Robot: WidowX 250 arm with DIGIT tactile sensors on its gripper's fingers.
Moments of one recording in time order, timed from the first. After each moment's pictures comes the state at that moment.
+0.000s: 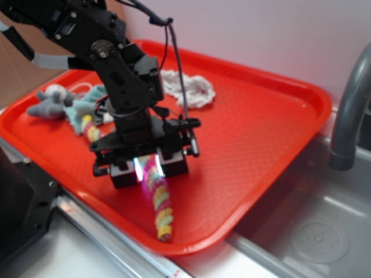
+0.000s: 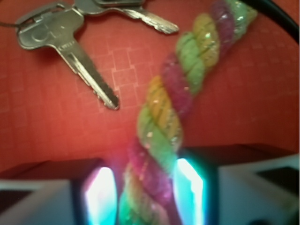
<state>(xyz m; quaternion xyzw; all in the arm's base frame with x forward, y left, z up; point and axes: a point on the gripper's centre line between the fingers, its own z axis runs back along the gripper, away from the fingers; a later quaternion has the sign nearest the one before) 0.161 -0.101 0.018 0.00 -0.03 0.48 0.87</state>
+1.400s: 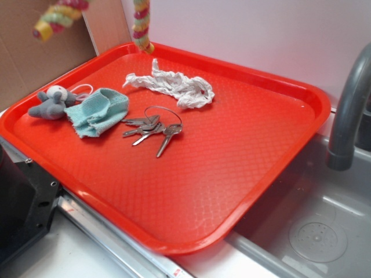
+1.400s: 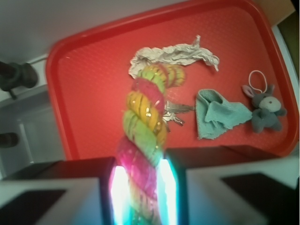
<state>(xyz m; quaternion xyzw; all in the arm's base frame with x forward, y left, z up) 0.198 -0.060 0.229 -0.05 -0.04 0.16 0.99</state>
